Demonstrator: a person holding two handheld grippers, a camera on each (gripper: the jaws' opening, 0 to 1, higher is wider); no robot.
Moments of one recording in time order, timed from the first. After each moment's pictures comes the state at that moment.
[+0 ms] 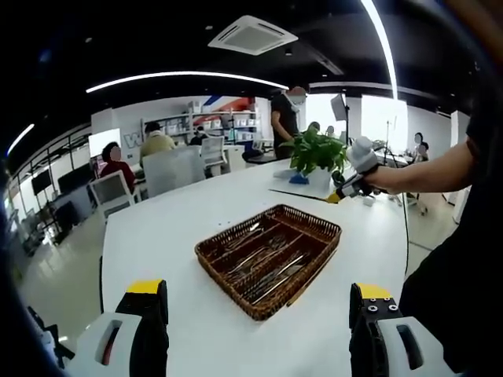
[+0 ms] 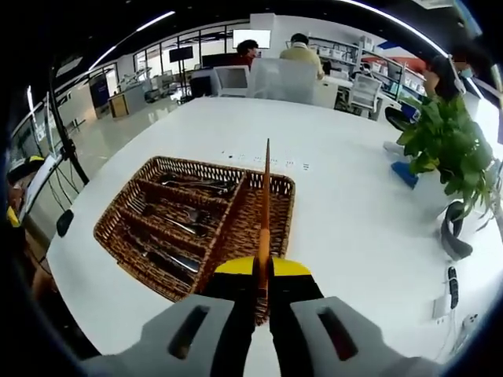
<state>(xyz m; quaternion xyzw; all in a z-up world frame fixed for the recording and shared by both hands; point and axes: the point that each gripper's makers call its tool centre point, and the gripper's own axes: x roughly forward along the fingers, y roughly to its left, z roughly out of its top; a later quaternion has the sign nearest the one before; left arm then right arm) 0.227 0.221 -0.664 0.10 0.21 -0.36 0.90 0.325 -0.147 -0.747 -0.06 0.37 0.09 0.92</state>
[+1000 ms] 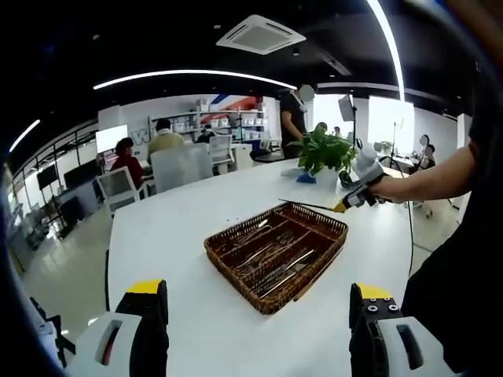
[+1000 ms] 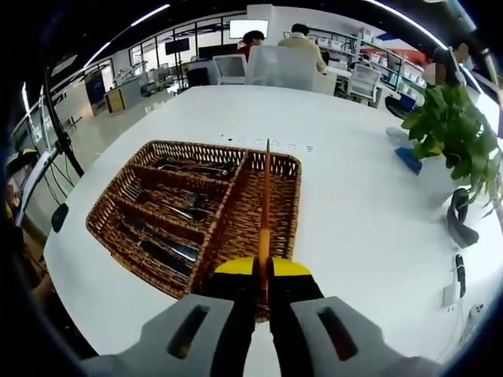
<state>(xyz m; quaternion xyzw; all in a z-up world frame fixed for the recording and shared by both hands) 0.226 0.236 -0.666 0.10 0.21 -0.35 0.91 0.314 -0.141 -0.781 -0.05 0.39 0.09 0.91</state>
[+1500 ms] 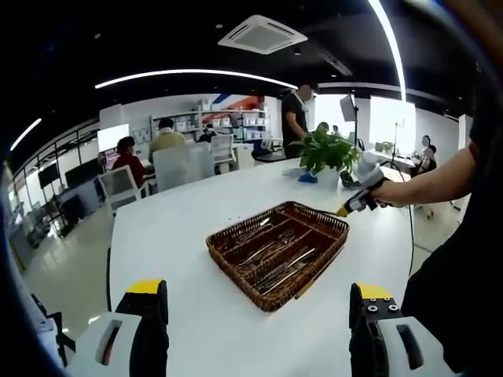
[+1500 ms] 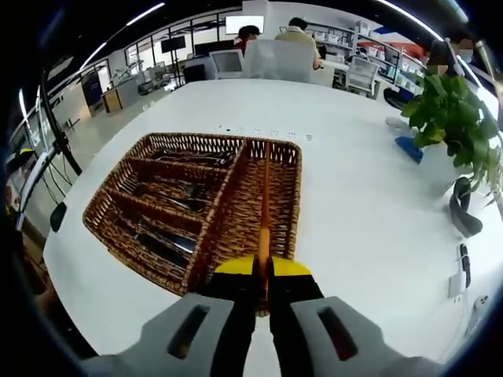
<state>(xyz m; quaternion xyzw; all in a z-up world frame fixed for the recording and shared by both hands) 0.224 0.243 -0.668 0.10 0.22 -0.34 0.91 0.308 -0.142 -0.796 -0.04 0.41 0.08 0.91</state>
